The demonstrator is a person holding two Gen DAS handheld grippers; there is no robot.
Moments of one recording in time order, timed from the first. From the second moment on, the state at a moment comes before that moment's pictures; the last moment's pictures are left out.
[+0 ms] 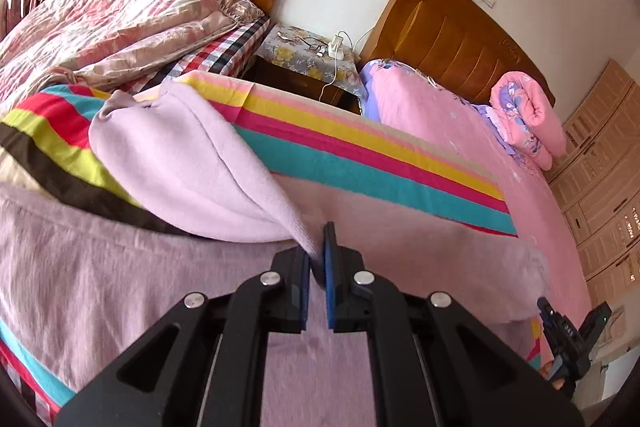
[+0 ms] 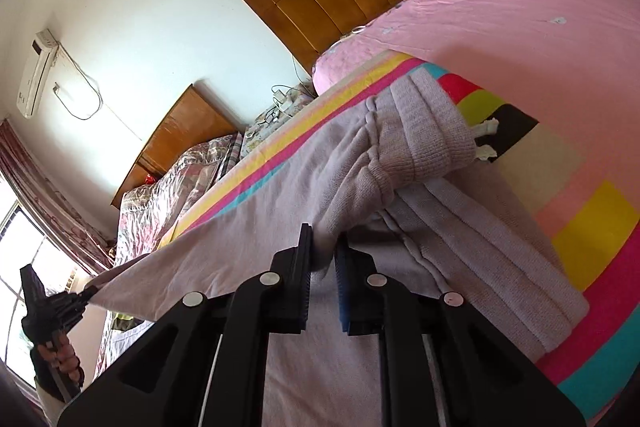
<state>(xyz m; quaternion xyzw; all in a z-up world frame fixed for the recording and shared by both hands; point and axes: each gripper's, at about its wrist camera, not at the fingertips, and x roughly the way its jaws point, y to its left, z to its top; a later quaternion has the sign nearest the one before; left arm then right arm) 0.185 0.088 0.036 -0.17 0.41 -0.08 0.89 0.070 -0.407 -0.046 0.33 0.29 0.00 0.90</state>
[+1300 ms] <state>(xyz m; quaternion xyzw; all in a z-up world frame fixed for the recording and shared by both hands) 0.075 0.105 -0.091 -0.13 0.46 -0.12 0.87 -0.031 -0.410 -0.097 0.31 0.34 -0.04 0.88</state>
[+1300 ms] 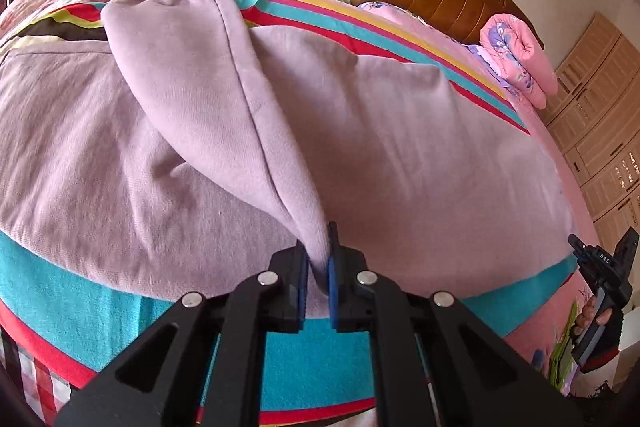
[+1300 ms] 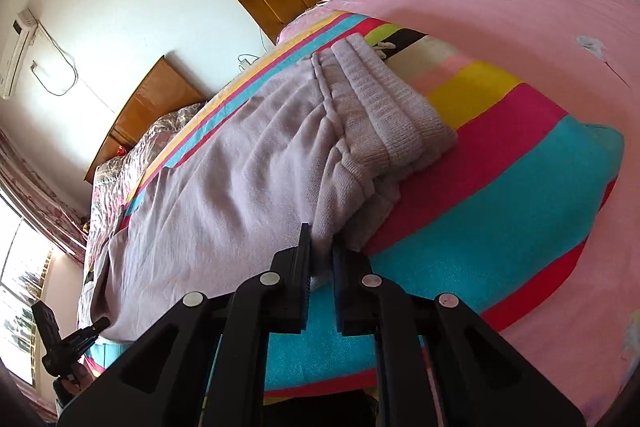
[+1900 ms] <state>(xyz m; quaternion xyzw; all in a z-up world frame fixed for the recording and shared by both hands) 0.072 0.102 -0.089 -0.11 0.44 -0.11 0.88 -0.025 -0.411 -0.098 0.30 0.34 -0.04 0.89</state>
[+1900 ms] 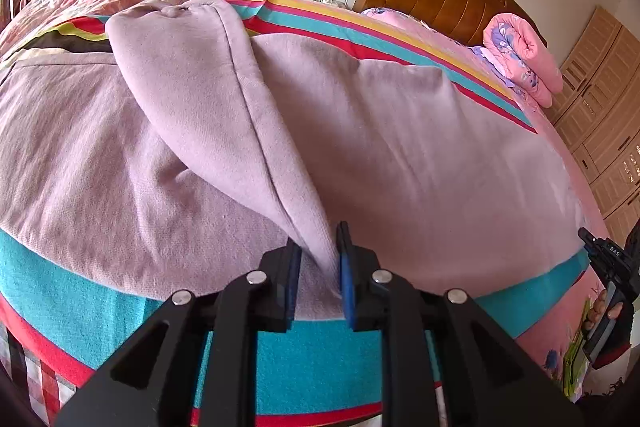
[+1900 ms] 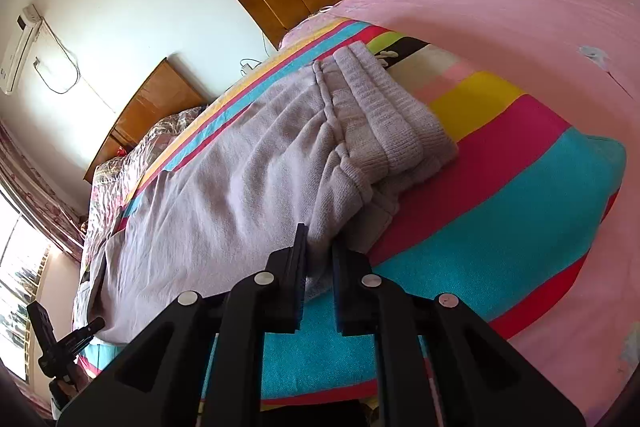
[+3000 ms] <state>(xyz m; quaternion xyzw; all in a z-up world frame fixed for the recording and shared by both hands) 0.052 0.118 -0.038 -0.07 0.39 -0.03 0.92 -0.057 -0.385 -0.044 0.18 0.30 -0.12 0.93</state>
